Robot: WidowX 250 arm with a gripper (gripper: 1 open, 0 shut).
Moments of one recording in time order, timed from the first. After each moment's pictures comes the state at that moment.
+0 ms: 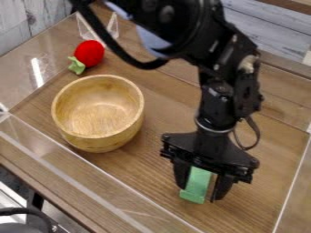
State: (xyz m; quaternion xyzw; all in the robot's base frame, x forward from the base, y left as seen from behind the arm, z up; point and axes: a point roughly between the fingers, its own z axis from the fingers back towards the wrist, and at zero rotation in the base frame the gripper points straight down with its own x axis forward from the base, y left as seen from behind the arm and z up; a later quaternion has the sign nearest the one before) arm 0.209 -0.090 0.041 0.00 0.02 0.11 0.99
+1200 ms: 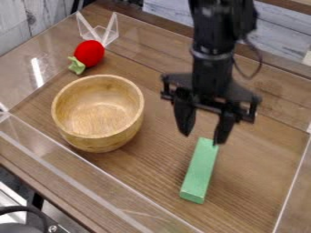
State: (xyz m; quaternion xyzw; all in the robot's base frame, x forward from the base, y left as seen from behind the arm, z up) arm 0.237 -0.074 0.092 -0.03 -0.01 0.06 1.00
